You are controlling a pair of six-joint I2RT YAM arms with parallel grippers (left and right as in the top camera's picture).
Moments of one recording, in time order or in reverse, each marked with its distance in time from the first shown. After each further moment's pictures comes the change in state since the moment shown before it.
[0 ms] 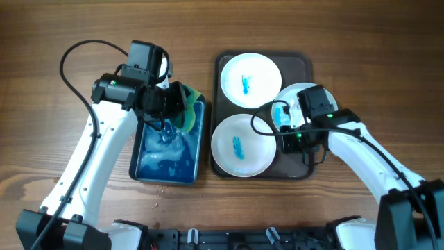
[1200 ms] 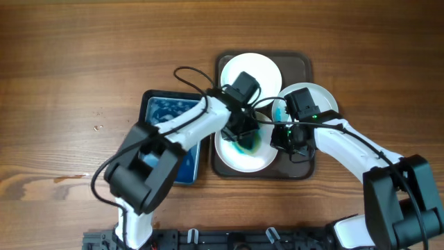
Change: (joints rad) left arm -0.441 0.513 0.002 0.391 0.047 -0.414; right arm 0.054 0.126 -0.031 0.149 0.084 0.402
